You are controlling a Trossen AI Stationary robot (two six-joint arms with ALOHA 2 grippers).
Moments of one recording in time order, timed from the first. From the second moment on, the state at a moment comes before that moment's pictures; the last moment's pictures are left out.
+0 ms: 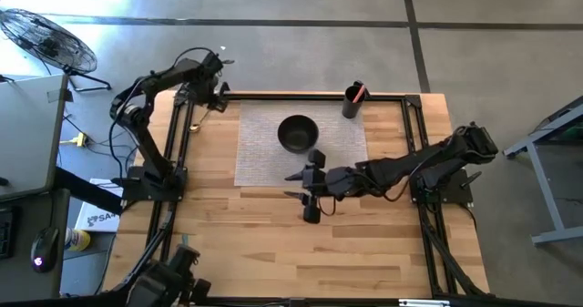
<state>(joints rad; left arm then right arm) 1.14 1.74 1.19 -0.91 -0.17 -0.07 0.28 1.57 1.21 0.00 0.35 0.11</state>
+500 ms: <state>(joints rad) 1.15 1.97 1.38 -1.19 -0.19 -0.06 0.31 1.57 1.21 -0.02 0.37 0.10</state>
